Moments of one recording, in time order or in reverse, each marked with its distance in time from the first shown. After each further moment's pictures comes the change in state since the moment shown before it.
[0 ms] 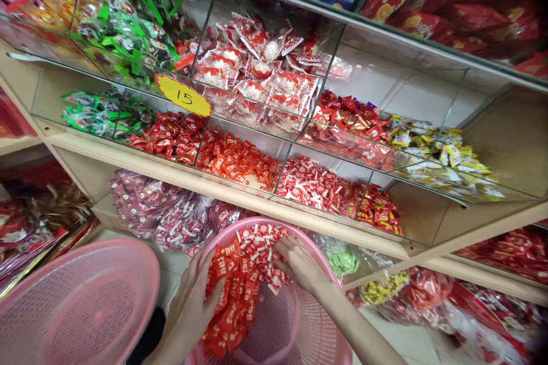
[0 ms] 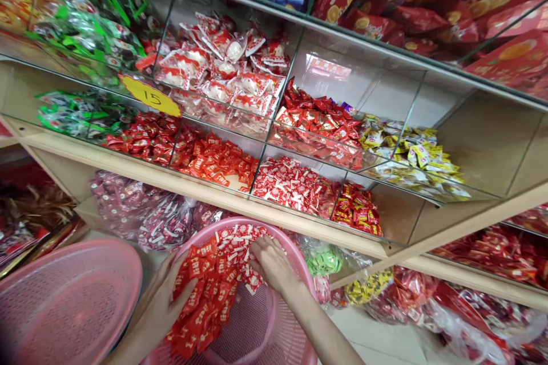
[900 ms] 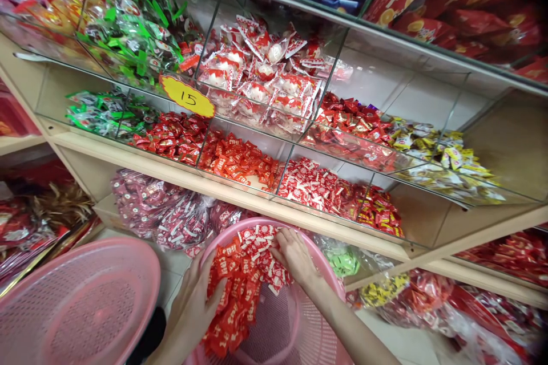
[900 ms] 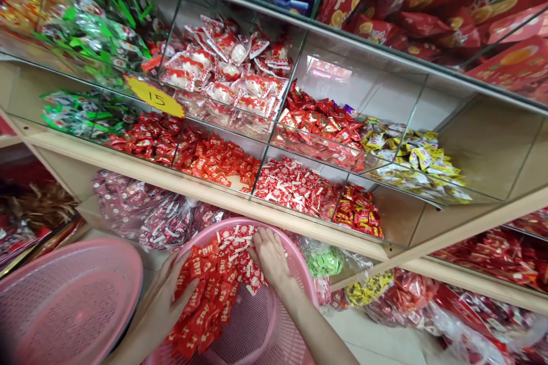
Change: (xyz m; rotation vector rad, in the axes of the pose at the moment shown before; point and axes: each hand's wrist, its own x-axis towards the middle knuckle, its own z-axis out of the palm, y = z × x) left_hand 0.000 0.000 -0.002 0.005 0.014 0.026; right_hand 0.018 0.001 0.021 -0.189 0.245 0.075
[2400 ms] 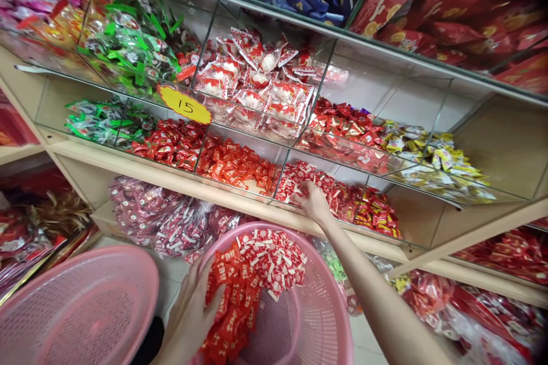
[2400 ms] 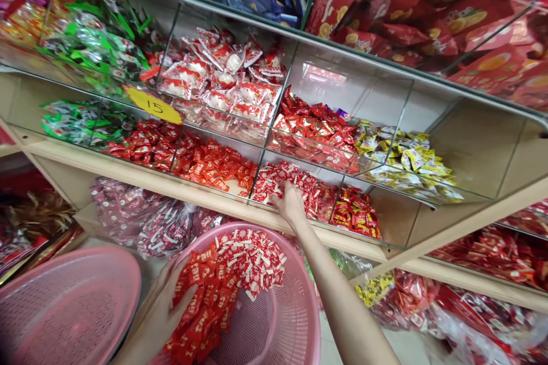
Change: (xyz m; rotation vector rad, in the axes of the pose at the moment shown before) left_hand 0.002 -0.001 0.001 0.021 0.001 0.001; right_hand 0.090 0.074 -0.065 0.326 0.192 0.468
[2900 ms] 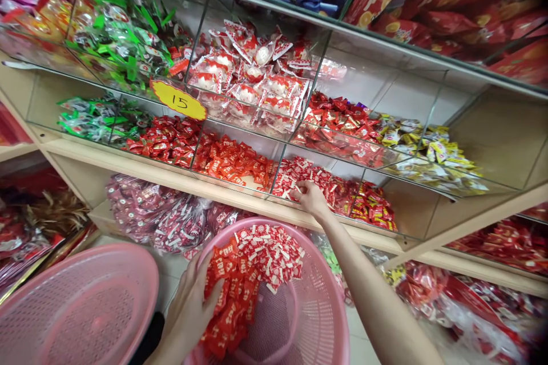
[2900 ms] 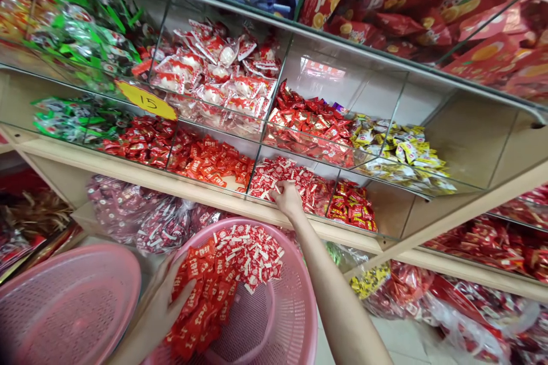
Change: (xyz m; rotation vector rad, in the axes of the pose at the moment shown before) left_hand -0.001 -0.001 0.001 0.015 0.003 0.015; right_hand 0.002 0.013 0.008 0.155 -0.053 0.135
